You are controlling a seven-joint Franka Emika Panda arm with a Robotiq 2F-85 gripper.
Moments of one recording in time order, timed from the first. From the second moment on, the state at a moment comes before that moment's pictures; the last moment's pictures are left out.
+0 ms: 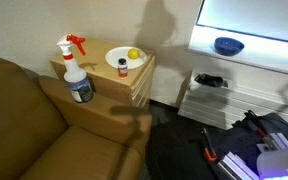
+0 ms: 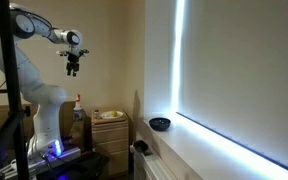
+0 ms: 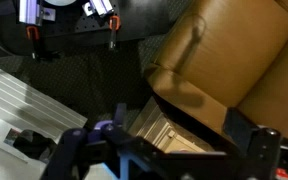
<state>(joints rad) 0.13 -0.61 0.25 -2.23 0.26 1.54 0.47</state>
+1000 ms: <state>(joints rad) 0.12 -0.57 0.26 -2.28 0.28 1.60 0.51</state>
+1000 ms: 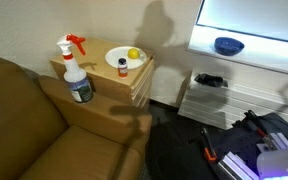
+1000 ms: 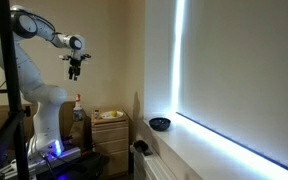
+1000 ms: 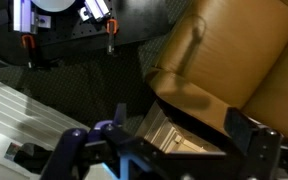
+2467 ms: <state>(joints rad) 0.10 -0.27 0.29 -2.50 0.24 2.41 0.92</state>
